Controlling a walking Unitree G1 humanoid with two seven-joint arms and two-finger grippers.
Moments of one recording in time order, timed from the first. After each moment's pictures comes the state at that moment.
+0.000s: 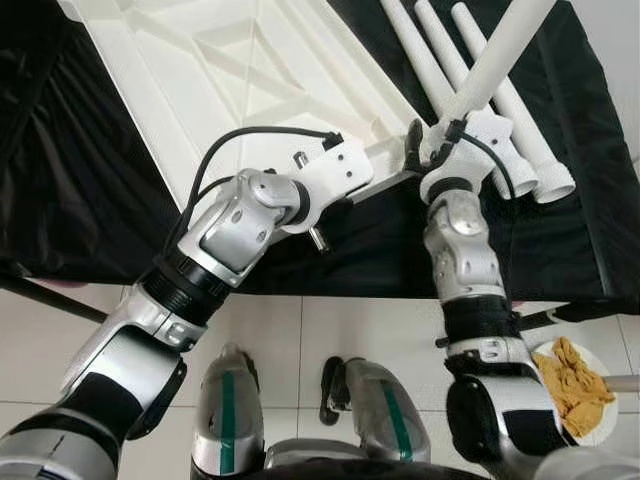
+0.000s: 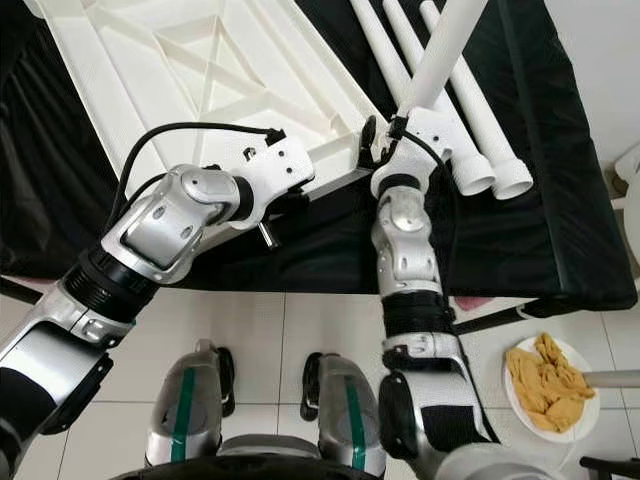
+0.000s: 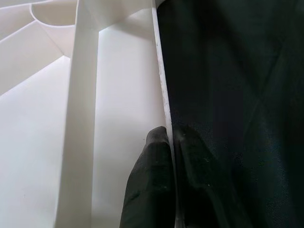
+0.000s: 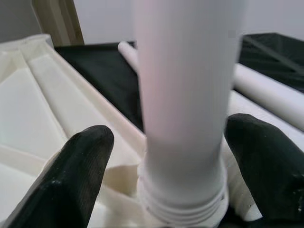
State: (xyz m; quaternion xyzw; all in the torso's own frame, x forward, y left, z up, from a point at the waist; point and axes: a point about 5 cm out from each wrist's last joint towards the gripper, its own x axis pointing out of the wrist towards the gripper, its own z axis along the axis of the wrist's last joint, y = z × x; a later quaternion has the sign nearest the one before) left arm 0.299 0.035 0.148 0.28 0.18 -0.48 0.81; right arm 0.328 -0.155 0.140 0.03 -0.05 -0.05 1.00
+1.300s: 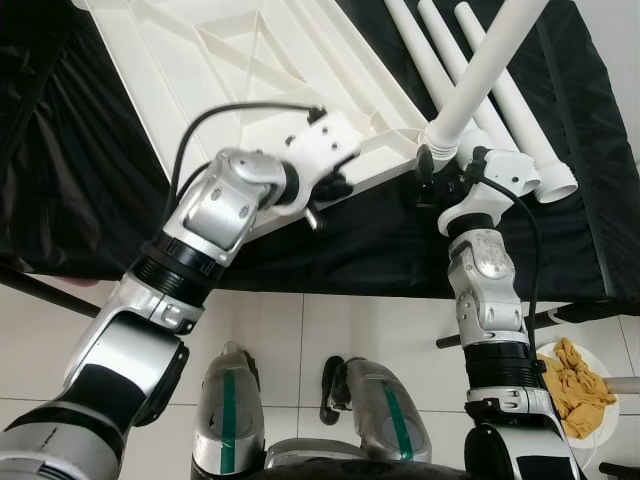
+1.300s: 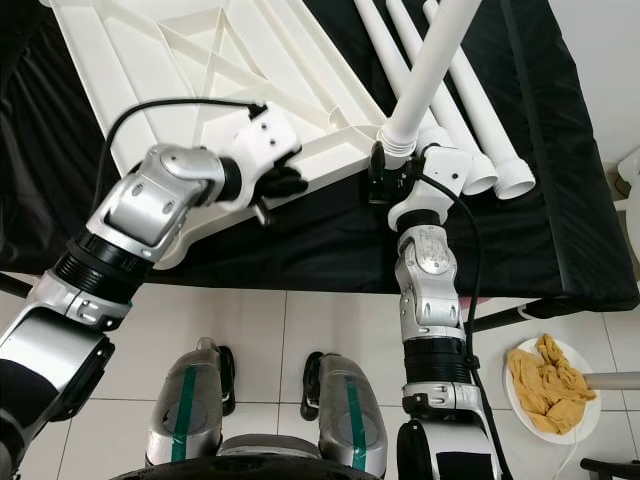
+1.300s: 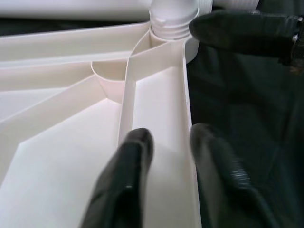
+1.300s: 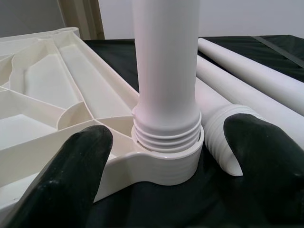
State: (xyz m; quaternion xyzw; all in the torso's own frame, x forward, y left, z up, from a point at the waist) left arm 0.317 0.041 0.178 0.22 0.13 -0.49 0.83; right arm 0.290 -0.170 0.121 0.02 -0.06 -0.01 1.00
